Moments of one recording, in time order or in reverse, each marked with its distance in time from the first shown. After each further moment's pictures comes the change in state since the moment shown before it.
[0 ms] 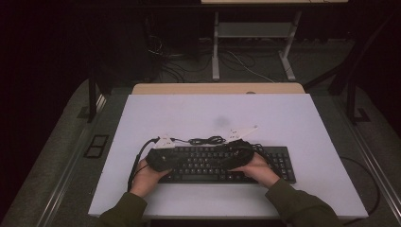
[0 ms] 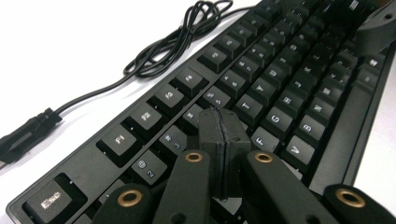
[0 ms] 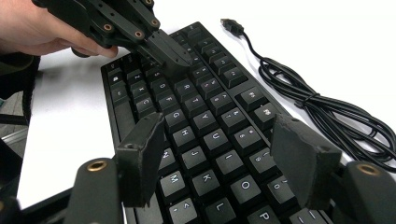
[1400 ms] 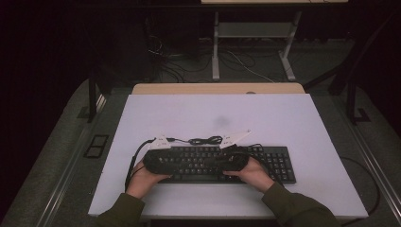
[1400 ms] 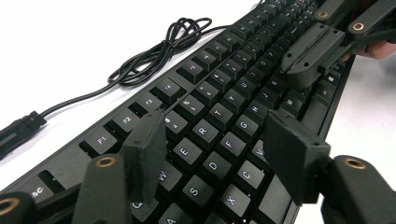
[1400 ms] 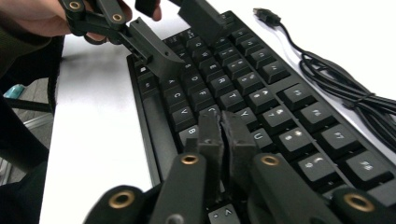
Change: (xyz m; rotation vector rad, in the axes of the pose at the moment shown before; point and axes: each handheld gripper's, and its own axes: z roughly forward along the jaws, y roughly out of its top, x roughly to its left) left arm -0.005 -0.001 -0.012 -0.048 -0.056 -0.034; right arm 0.017 -0.001 0.012 0.036 0.063 -0.025
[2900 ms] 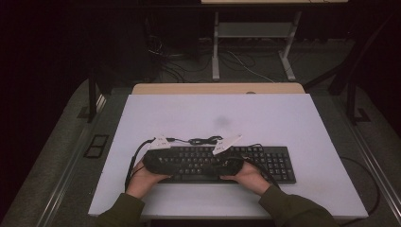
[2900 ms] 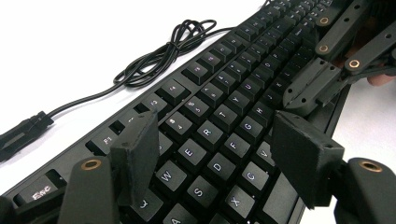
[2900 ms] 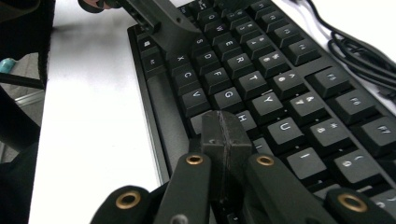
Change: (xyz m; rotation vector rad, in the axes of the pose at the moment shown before) left arm 0.000 0.000 -0.001 -0.009 0.016 -0.002; right arm 0.009 -0.002 0.015 0.081 -0.017 -0.043
